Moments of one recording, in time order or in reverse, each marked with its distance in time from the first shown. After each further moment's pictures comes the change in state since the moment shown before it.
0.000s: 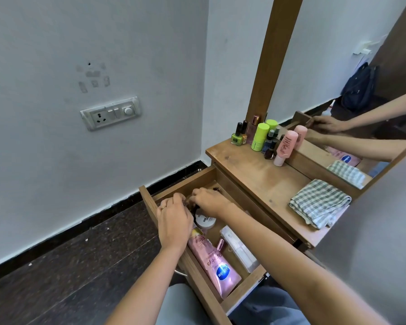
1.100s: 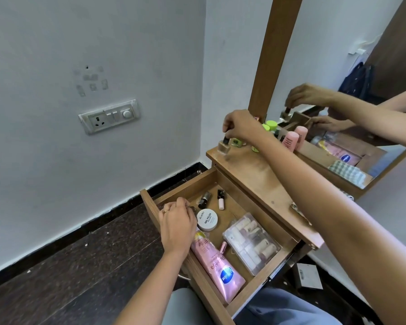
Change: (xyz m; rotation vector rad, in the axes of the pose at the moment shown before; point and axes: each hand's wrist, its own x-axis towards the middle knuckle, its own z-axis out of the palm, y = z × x) left_hand 0.002 -0.003 0.004 -0.030 -0.016 -0.024; right_hand -0.002 0.100 -0.175 0.338 0.374 0.455
